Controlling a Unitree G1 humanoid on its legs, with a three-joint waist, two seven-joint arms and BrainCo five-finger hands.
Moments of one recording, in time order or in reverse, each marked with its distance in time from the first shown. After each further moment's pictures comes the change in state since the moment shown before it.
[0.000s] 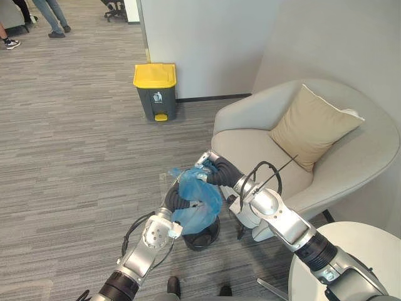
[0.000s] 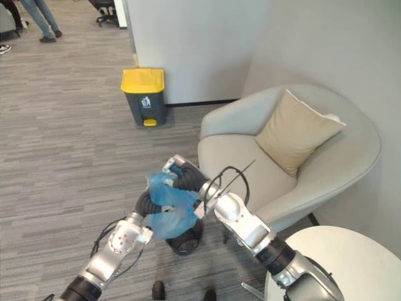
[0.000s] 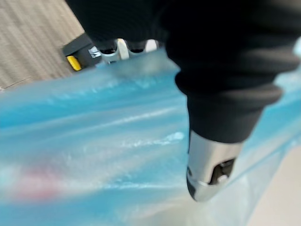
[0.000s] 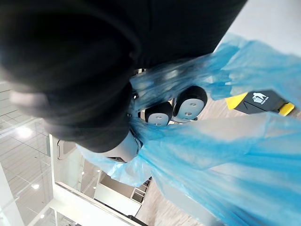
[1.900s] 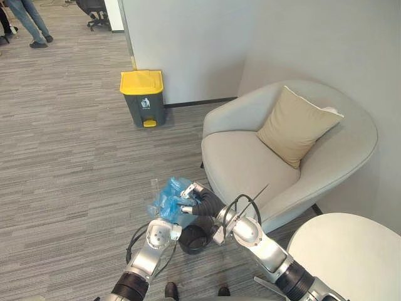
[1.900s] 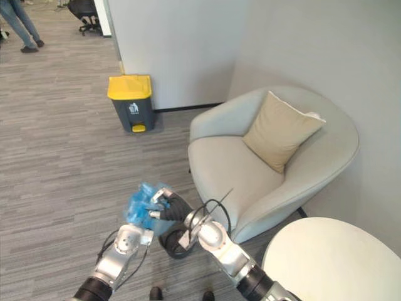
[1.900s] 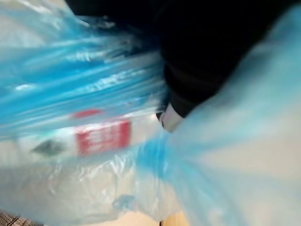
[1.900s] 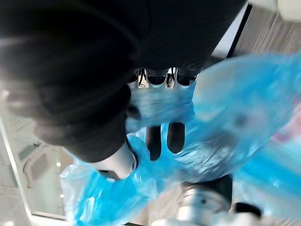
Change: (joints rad) left arm 0.014 -0.128 0.133 0.183 -0.096 0.042 0.088; right arm 0.223 0.194 0.017 0.129 -0.142 0.007 0.019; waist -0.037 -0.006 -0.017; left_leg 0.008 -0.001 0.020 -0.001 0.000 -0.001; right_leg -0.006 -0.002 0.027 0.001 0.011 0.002
